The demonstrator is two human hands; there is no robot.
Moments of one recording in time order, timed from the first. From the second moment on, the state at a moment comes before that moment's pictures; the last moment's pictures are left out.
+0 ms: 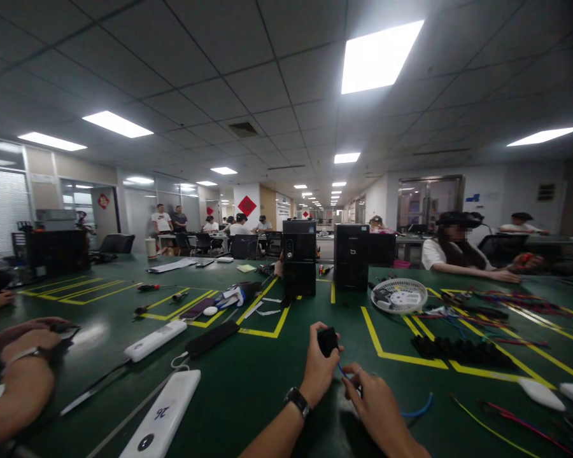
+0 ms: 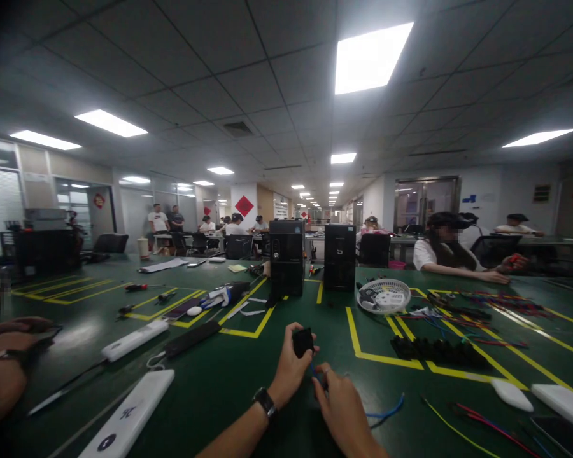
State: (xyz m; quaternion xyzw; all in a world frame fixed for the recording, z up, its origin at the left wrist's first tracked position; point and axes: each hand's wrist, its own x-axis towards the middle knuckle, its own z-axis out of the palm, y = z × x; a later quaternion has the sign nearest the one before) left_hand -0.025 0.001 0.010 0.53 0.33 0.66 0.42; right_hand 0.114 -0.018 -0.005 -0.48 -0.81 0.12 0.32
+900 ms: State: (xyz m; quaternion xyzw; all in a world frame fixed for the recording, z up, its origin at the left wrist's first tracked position) left_hand -0.019 0.024 0.014 0.30 0.27 0.71 0.58; right_hand 0.103 -0.031 0.019 -0.49 -0.84 -0.01 0.24
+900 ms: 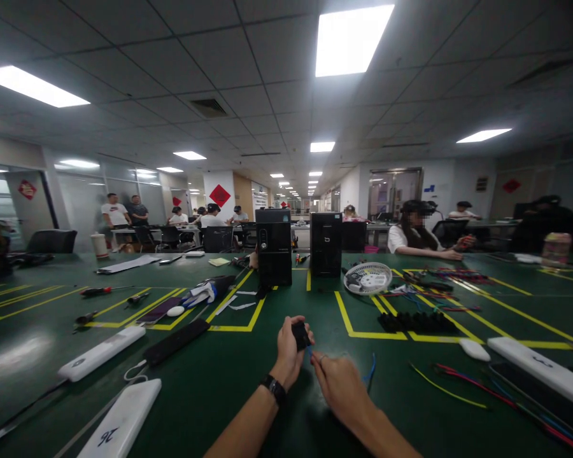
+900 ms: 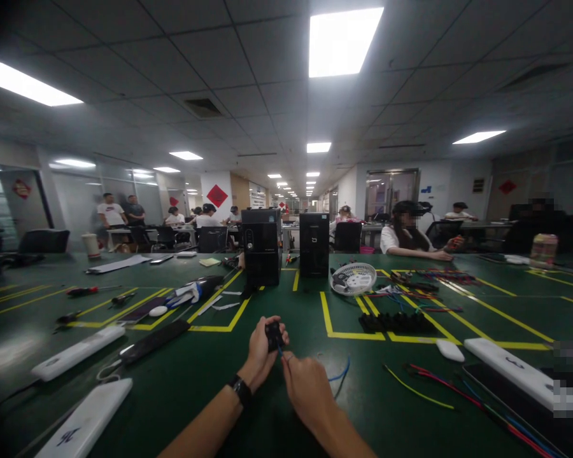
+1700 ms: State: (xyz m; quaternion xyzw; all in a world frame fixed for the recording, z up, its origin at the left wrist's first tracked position) left_hand -0.039 0.024 0.006 0.29 0.32 0.74 0.52; right_hand 0.087 -0.038 0.021 -0.49 -0.85 -0.02 0.22
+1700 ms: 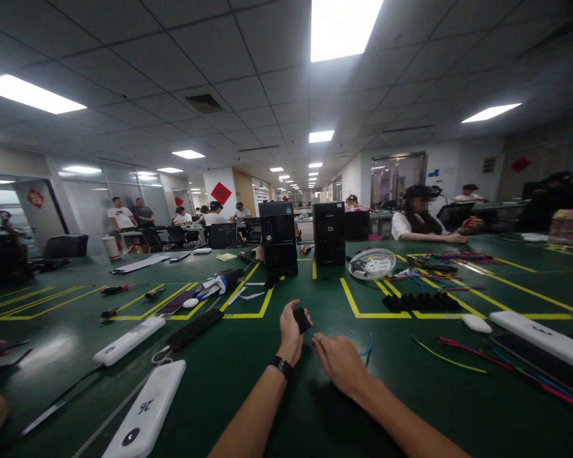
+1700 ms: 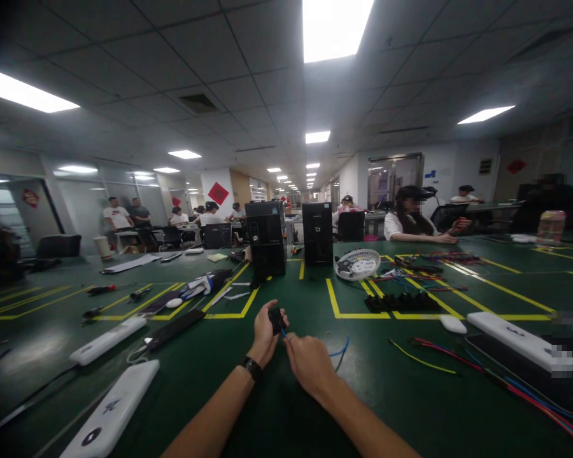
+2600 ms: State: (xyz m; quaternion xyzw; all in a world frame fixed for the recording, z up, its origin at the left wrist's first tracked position) left_hand -0.100 0.070 -0.003 0.48 0.57 0.56 0.37; right_hand 0.126 -0.020 0.011 -0.53 -0.83 0.05 0.19
